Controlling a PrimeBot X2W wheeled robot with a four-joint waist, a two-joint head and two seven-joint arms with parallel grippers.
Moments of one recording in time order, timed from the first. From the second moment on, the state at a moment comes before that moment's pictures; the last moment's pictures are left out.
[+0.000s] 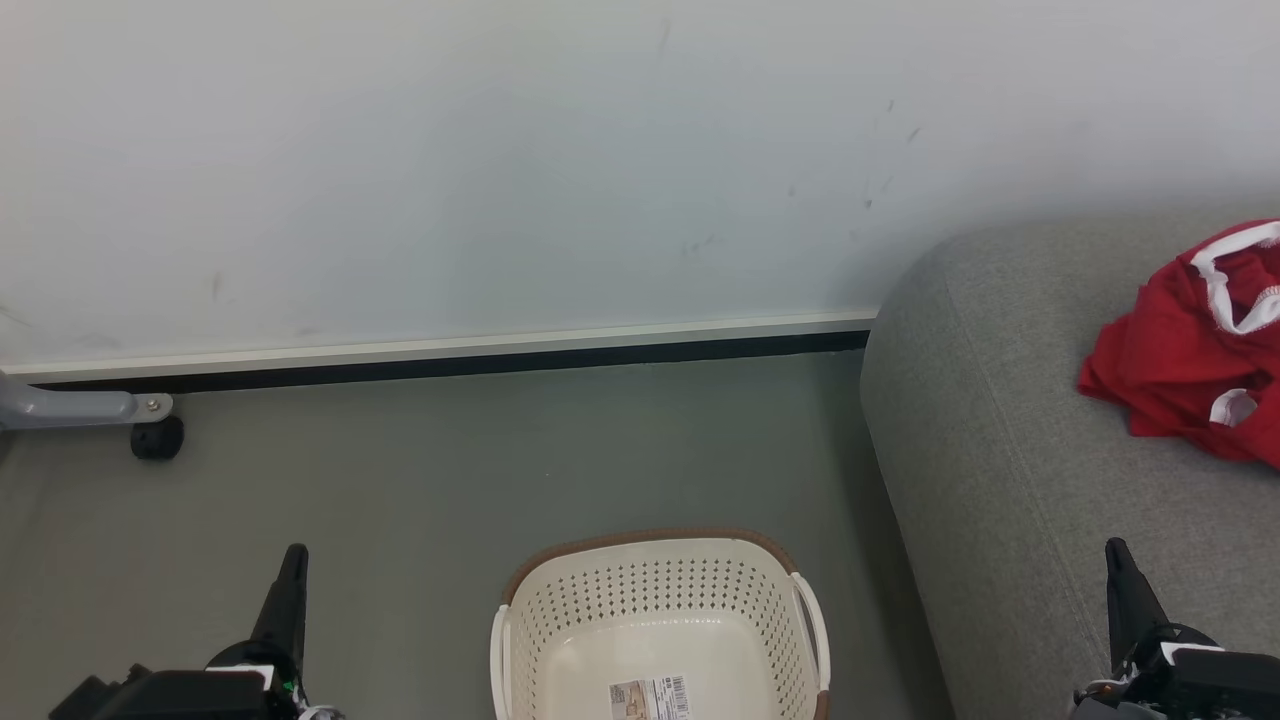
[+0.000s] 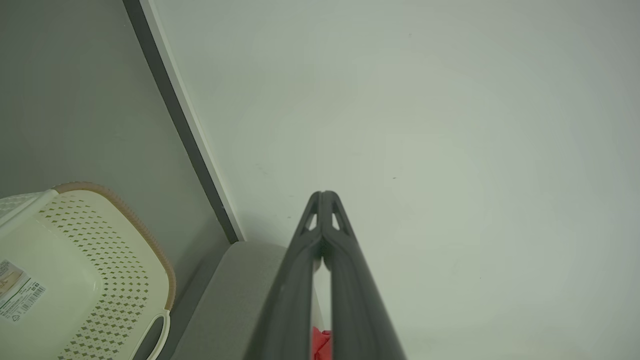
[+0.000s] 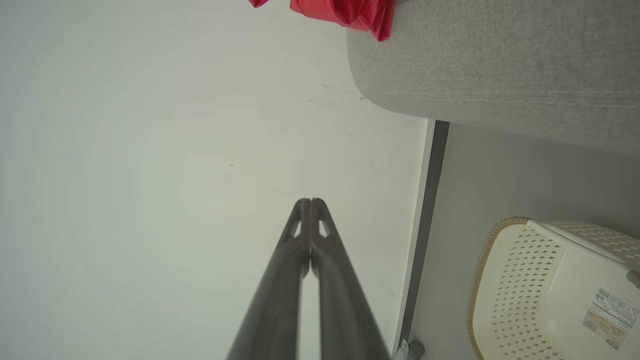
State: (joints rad) left arm -0.08 0.04 0.09 0.30 -1.60 -0.12 0.11; right arm -0.09 -0.04 -0.13 0.30 1.60 0.12 0.11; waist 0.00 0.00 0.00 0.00
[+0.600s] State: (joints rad) left arm -0.08 0.04 0.09 0.30 -1.60 -0.12 0.11; right arm -0.09 -0.04 -0.13 0.30 1.60 0.12 0.11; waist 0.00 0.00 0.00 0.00
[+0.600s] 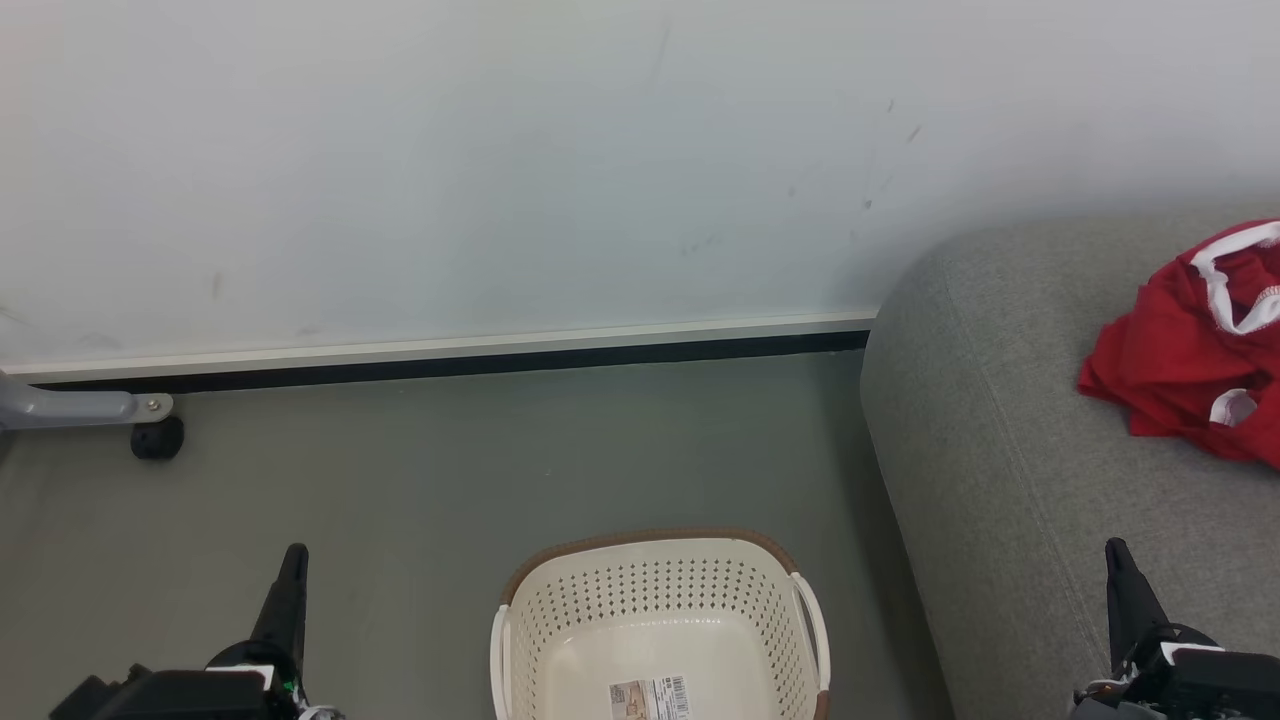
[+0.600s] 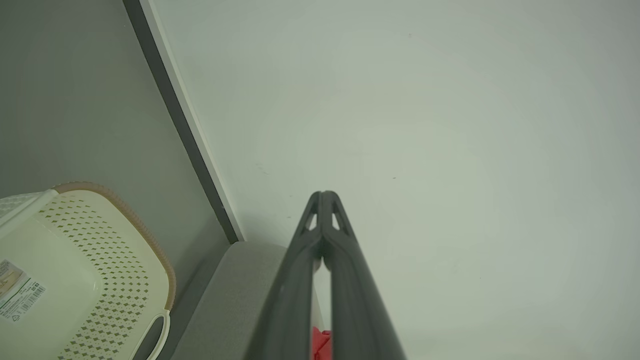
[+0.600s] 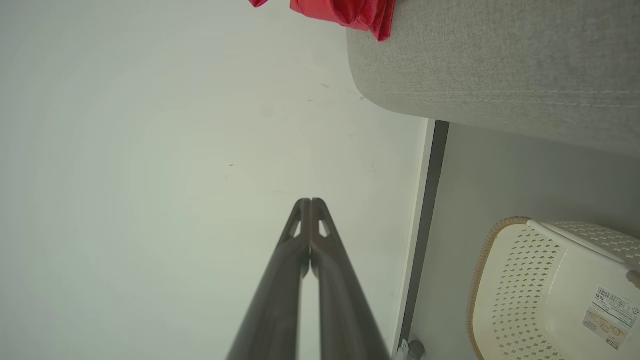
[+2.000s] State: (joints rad) left arm -0.08 0.04 0.09 0.30 -1.60 -0.12 0.11; right arm -0.09 -0.04 -0.13 0.30 1.60 0.12 0.11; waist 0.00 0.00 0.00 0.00
